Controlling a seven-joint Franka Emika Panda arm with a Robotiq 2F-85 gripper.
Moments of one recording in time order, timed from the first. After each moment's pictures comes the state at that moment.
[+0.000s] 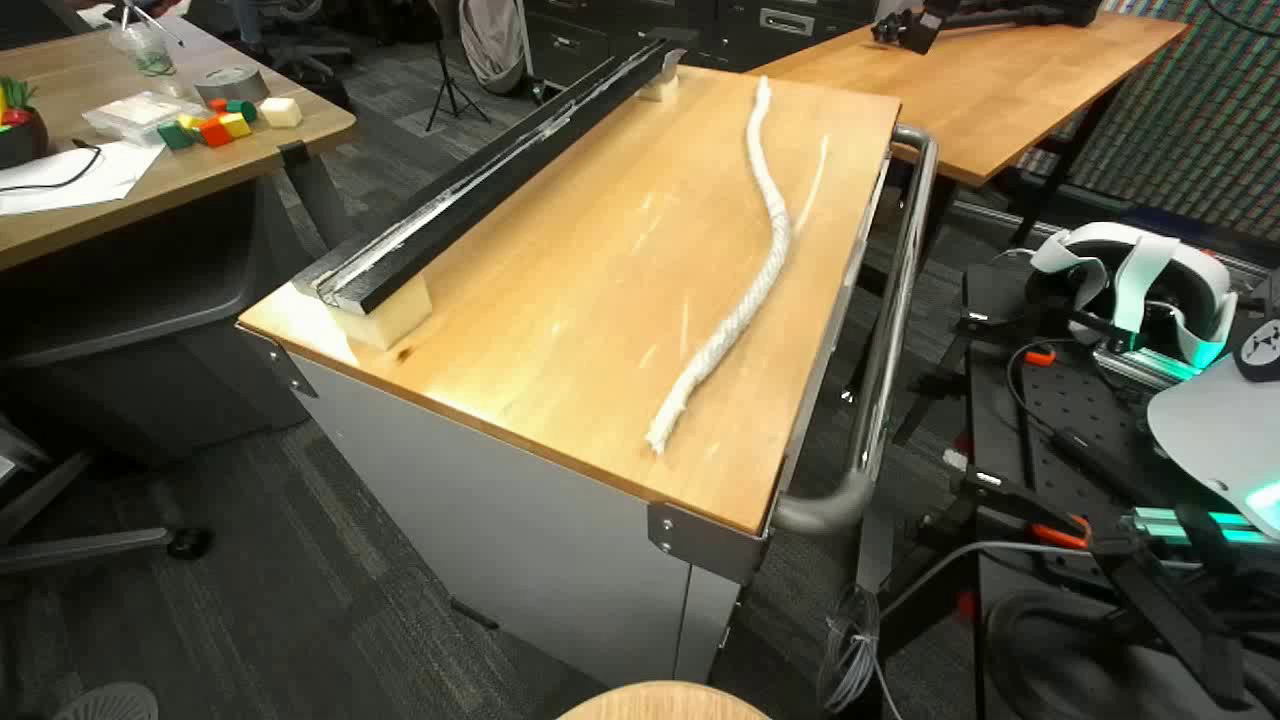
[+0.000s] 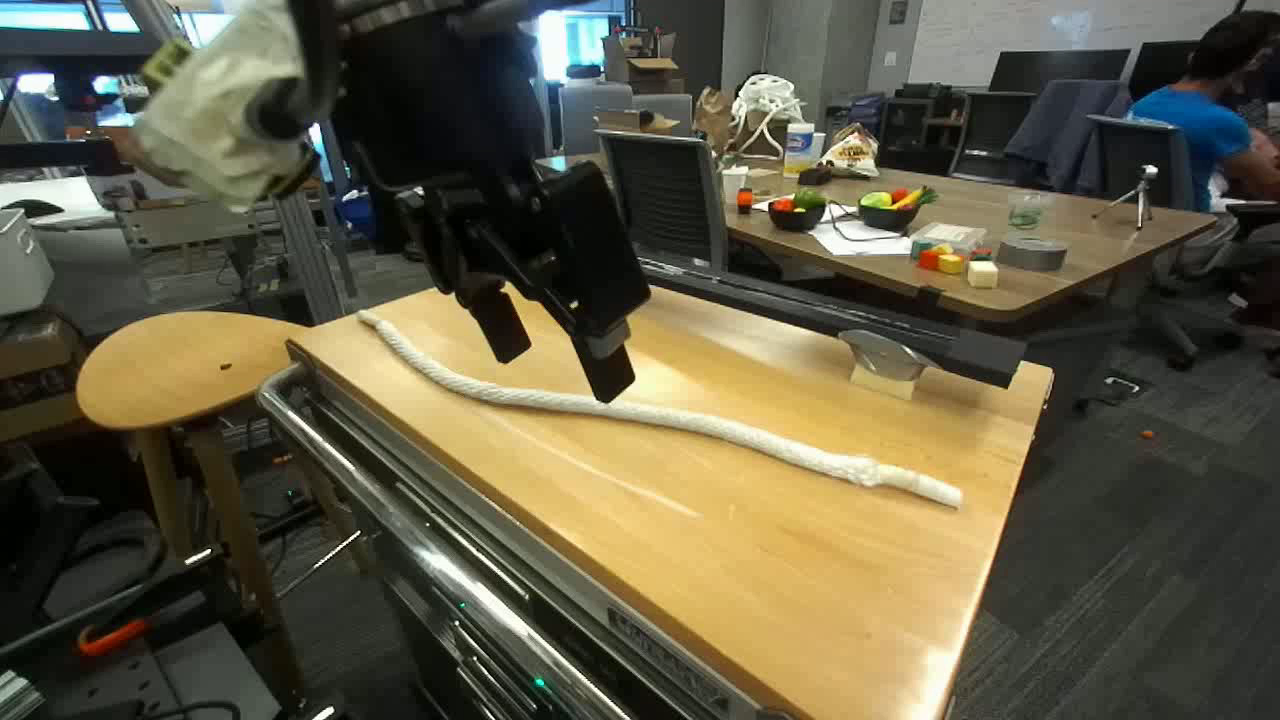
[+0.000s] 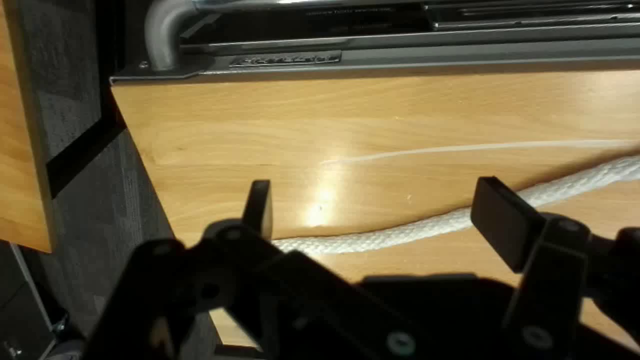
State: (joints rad) arm -0.27 -0.56 -0.21 -2.76 -0.33 2.47 -0.15
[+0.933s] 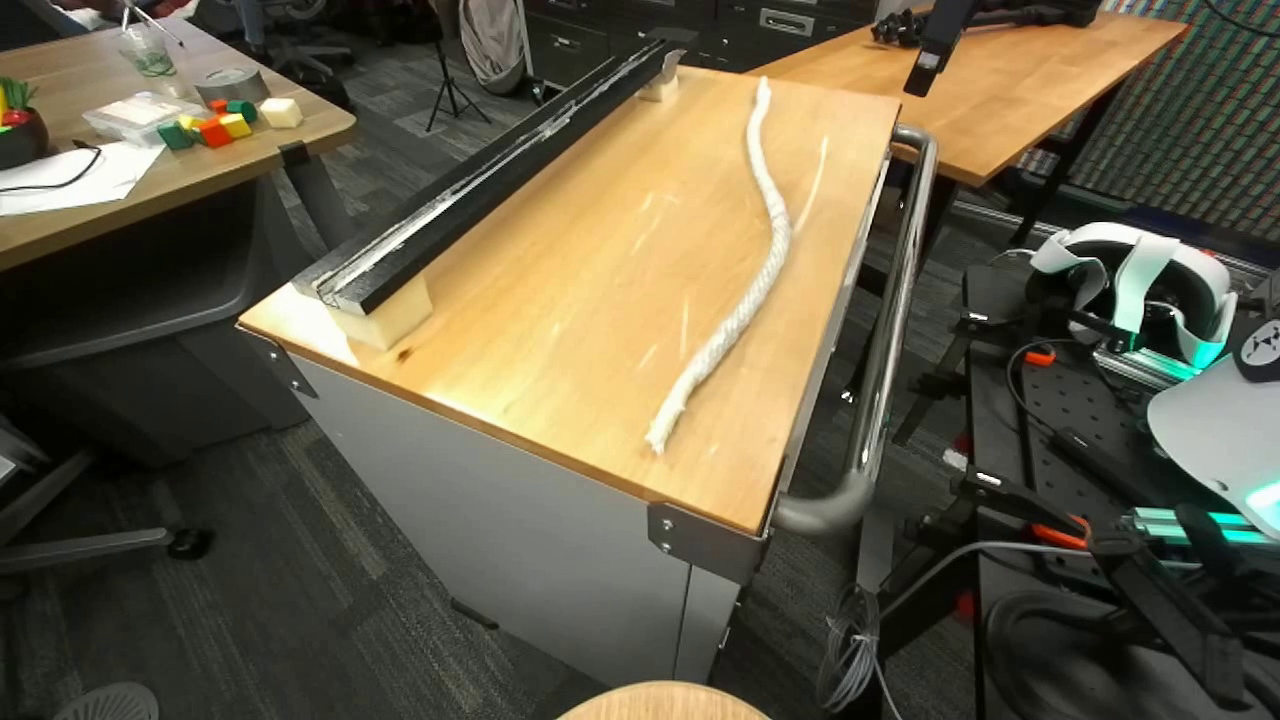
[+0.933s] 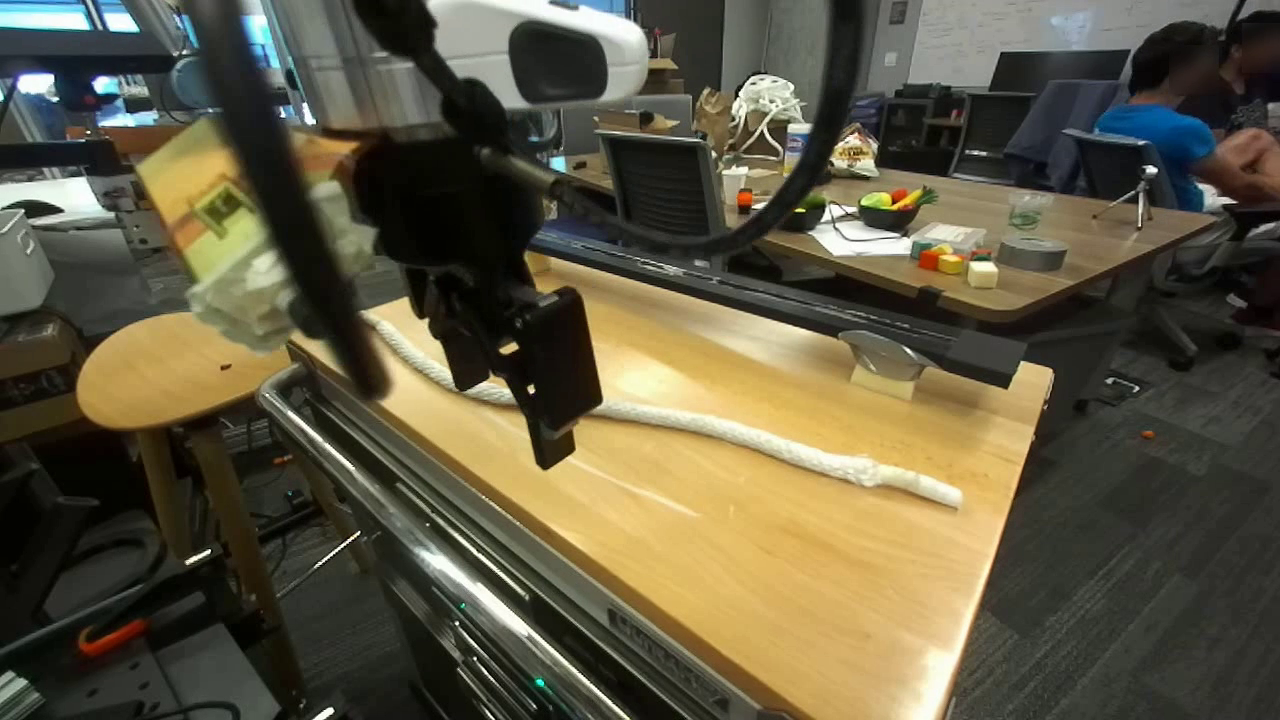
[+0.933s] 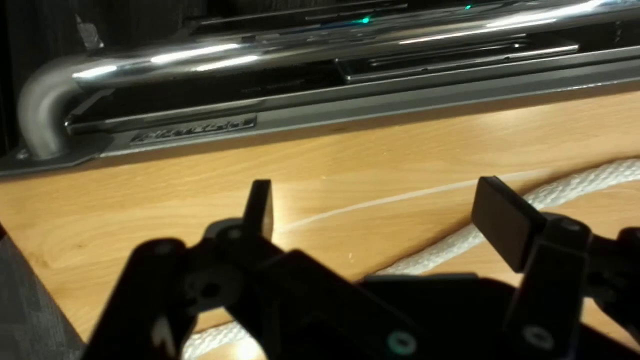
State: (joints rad) arm -0.19 -0.47 -0.30 -2.73 -0.09 2.36 -0.27
